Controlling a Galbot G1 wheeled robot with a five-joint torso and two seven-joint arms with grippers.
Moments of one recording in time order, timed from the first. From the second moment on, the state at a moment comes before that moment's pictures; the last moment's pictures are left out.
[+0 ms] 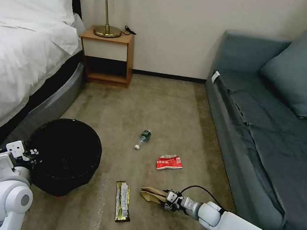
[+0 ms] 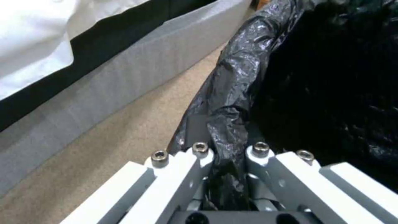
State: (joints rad) left arm 1.42 -1.40 -0.85 -2.14 -0.53 0.63 -0.43; right arm -0.58 0.93 -0.79 1.08 0.29 0.13 -0.18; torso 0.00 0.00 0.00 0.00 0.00
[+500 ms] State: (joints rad) left arm 1.42 -1.41 -0.85 -2.14 -0.52 0.63 -0.43; right arm -0.60 0.91 -0.76 1.11 0.29 0.15 -0.17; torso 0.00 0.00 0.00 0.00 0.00
